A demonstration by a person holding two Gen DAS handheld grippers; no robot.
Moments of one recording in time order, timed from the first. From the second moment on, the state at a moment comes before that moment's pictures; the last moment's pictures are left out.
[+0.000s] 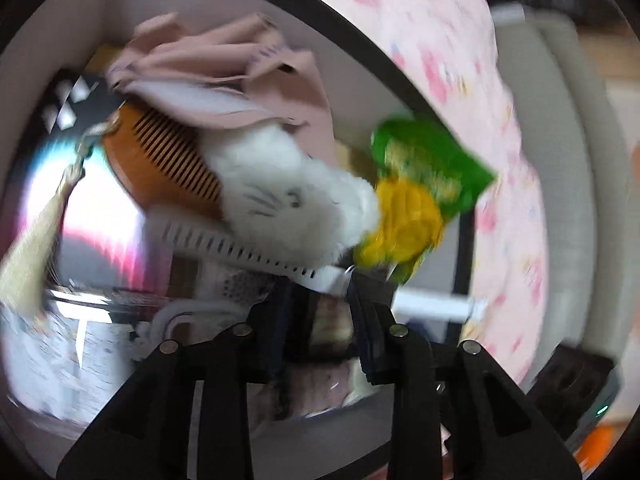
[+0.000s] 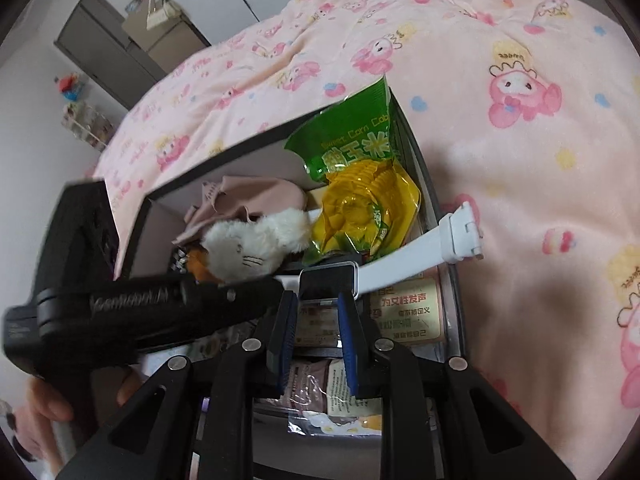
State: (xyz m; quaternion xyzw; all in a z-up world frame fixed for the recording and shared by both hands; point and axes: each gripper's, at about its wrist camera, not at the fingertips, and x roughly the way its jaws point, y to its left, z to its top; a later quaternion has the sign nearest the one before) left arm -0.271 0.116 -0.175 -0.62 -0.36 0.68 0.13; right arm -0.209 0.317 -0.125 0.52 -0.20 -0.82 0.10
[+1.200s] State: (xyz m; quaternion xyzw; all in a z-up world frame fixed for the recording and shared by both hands) left arm -0.238 0.081 -0.114 -0.54 -0.17 0.82 0.06; right arm -0.218 0.306 -0.112 0.49 -0.16 -0.85 0.09
